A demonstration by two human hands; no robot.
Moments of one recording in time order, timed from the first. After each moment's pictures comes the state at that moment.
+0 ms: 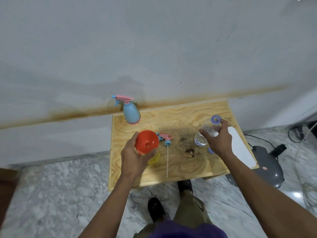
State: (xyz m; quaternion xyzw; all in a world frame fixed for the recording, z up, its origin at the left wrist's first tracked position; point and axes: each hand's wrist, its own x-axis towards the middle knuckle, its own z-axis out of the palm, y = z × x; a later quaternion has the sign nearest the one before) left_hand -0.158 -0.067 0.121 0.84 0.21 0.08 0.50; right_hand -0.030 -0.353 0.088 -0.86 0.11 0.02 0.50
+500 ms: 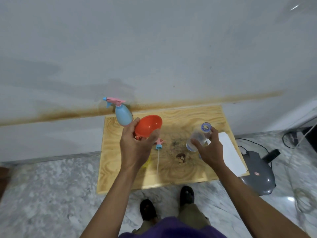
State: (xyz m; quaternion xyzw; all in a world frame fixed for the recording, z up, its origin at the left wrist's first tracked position) left_hand -0.111 -0.121 0.186 0.75 0.26 0.13 0.59; right_hand -0.036 -0.364 0.087 -0.87 0.05 0.02 0.49
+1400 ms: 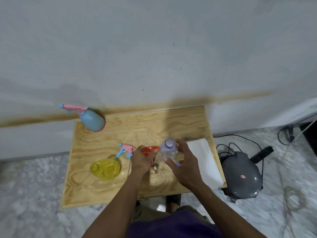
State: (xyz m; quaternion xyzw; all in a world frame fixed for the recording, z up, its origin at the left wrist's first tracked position) left_hand -0.016 -0.235 0.046 0.80 0.38 -0.14 0.44; right_hand -0.016 -0.408 0.078 -0.87 -0.02 0.10 0.49
